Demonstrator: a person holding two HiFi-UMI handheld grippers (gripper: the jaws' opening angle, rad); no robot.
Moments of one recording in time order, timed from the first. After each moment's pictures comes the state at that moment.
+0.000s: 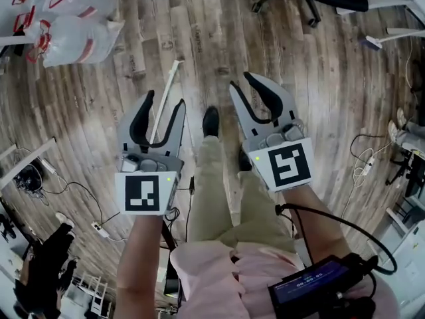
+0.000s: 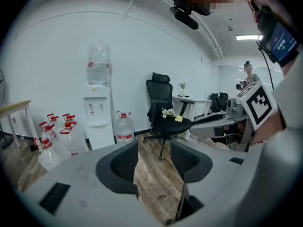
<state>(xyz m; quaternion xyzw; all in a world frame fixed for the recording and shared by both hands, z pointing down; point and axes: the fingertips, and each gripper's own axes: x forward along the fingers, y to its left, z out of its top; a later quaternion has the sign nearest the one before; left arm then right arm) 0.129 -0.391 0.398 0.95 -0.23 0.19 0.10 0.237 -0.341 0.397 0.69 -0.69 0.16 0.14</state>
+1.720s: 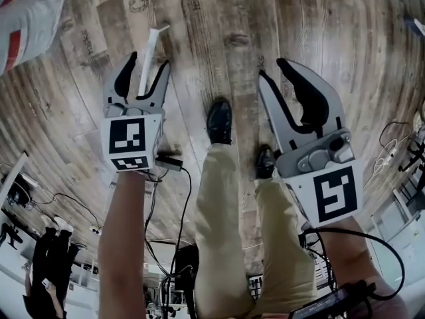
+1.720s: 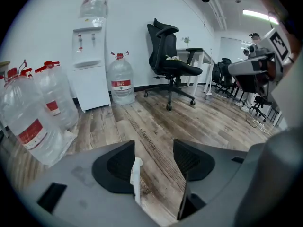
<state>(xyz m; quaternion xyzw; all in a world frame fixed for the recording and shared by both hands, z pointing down) 0.131 -0.457 0.857 0.91 -0.17 0.36 0.11 0.258 -0.351 0.720 0.68 -0.67 0.24 0.17</state>
